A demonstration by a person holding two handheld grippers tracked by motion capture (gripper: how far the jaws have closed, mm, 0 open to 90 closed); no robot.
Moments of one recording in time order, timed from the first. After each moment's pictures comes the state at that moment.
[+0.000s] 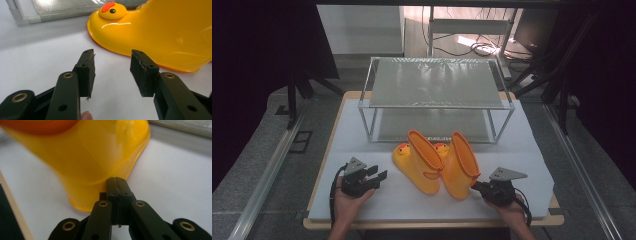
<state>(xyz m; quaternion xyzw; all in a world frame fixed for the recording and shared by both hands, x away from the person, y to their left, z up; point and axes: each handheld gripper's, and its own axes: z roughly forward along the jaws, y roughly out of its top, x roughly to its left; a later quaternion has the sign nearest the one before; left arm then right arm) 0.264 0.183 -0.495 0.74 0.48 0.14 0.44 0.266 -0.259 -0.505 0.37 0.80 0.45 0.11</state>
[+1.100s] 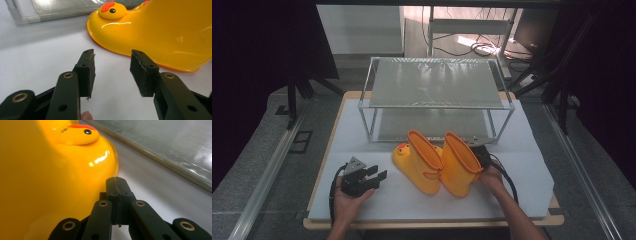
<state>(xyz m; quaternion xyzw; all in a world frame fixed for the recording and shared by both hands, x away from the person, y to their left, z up) 0.265 0.185 -0.496 0.75 0.48 0.14 0.45 0.367 -0.212 -0.505 0.35 0.83 0.42 0.10</state>
